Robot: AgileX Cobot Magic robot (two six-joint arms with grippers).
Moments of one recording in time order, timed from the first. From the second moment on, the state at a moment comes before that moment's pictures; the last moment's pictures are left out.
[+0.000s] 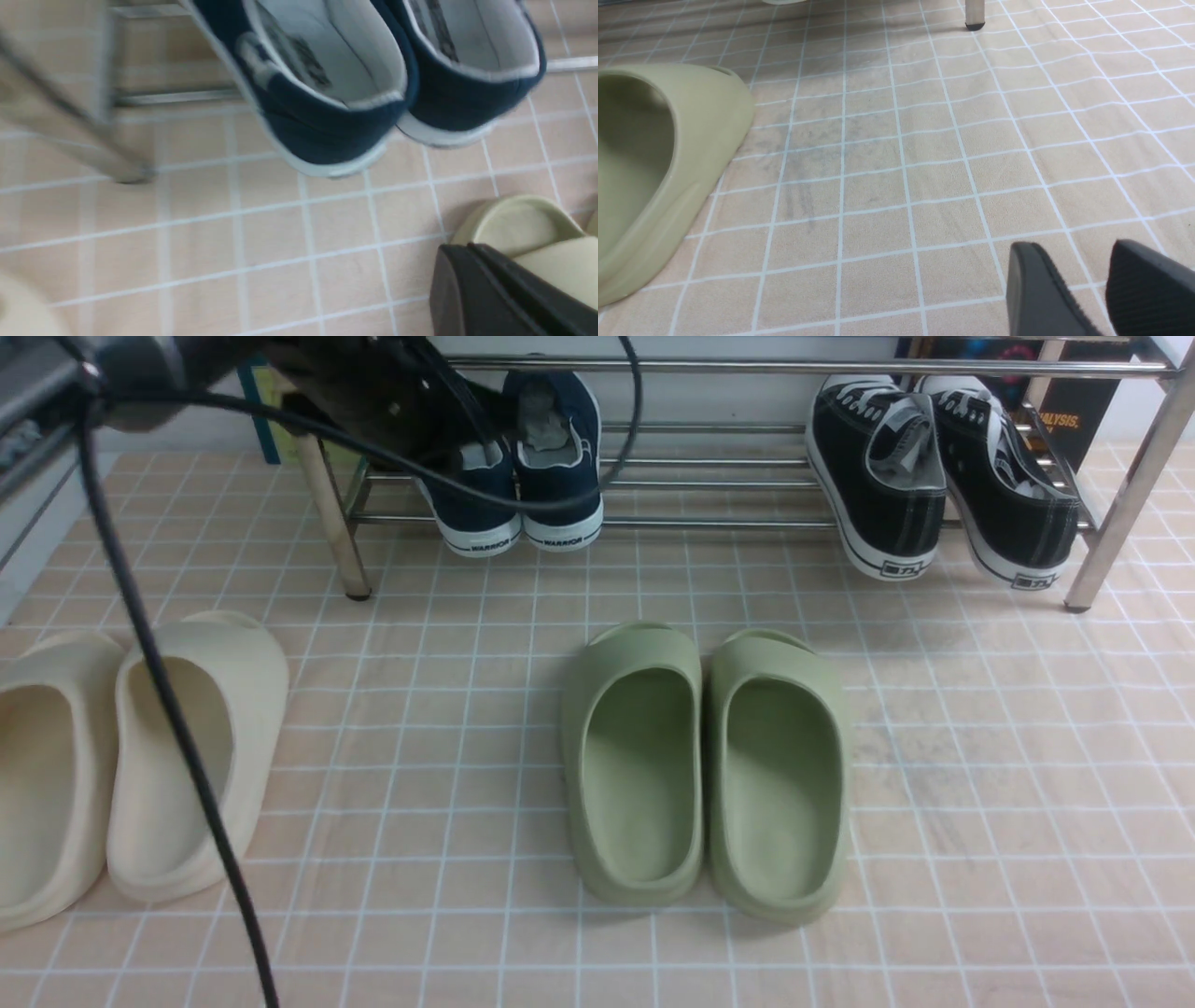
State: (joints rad) right arm -0.05 -0.01 0.01 -0.02 0.38 0.20; left arm -0.33 1.98 -1.82 -0.05 0.77 -0.11
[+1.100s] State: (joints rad) right arm -0.05 -0.01 0.01 -0.02 0.38 0.20; left arm -0.34 1.97 -1.82 0.27 0.69 -0.47
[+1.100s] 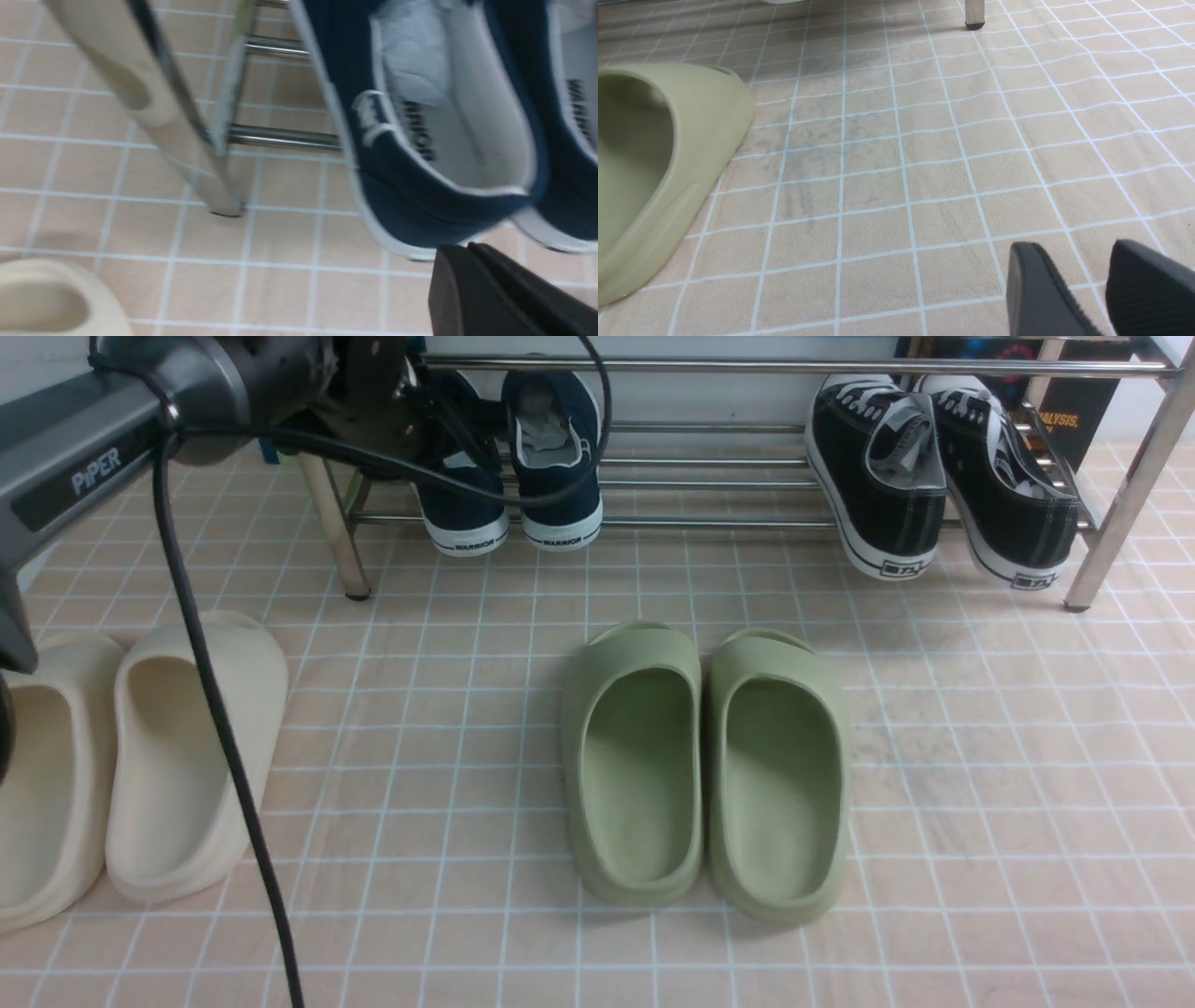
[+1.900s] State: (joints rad) right arm -0.05 -0.01 0.01 -0.02 0.38 0.20; left arm -0.35 0.83 -1.17 0.18 0.40 -0.05
